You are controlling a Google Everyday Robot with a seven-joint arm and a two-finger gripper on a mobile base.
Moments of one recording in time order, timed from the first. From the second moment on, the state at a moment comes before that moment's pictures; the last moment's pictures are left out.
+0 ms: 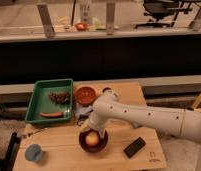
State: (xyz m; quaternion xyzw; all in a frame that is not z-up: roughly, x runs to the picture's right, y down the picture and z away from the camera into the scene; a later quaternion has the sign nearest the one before) arm -0.034 0.224 0.771 -0.19 -0.34 -0.55 0.74
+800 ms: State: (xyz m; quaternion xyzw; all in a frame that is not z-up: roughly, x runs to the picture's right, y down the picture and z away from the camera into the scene) arm -0.036 0.238 0.784 -0.18 -0.37 -0.54 0.74
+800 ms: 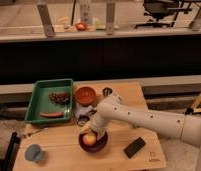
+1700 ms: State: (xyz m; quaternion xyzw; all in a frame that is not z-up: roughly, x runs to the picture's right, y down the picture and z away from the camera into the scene) arm -0.039 0.217 0.765 -0.18 -0.35 -0.56 0.72
